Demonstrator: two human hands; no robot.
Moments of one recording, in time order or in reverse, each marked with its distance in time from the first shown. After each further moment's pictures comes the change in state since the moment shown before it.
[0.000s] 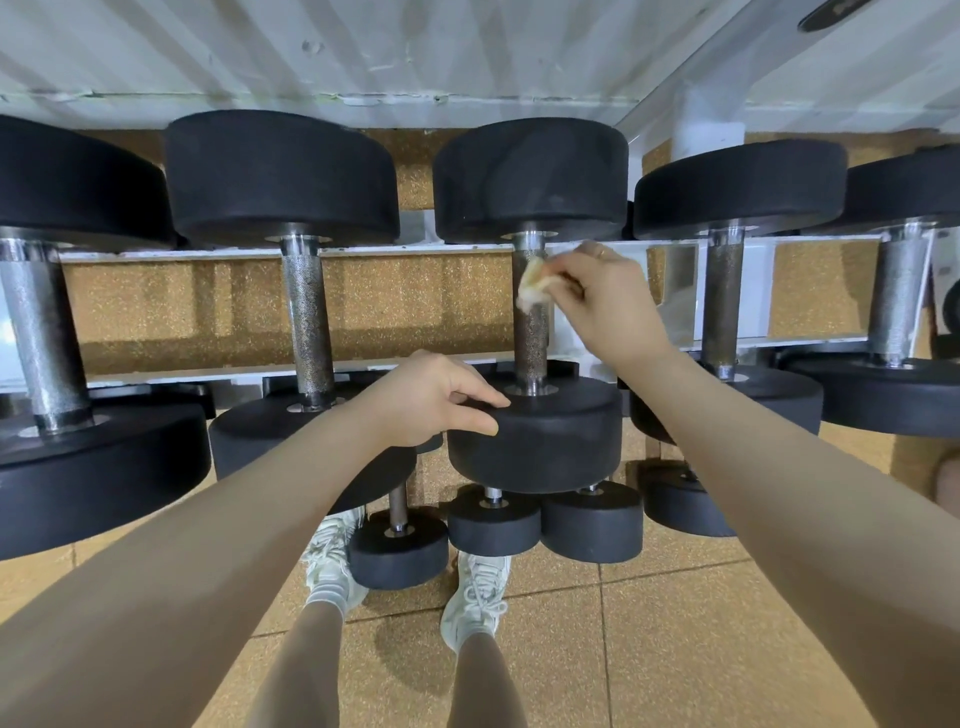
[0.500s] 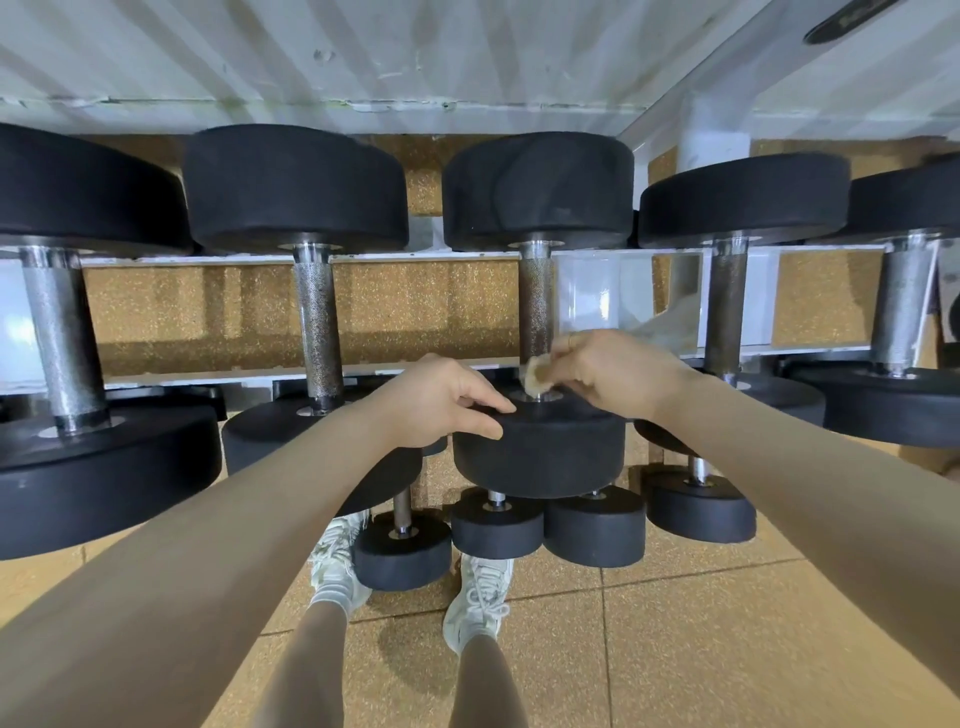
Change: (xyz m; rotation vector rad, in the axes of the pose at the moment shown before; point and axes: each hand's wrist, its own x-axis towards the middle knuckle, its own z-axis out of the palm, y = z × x) left_hand 0.001 0.005 -0.004 0.033 -0.038 -0.016; right_hand -0.024 0.005 -0.011 -0.343 -0.607 -0.371
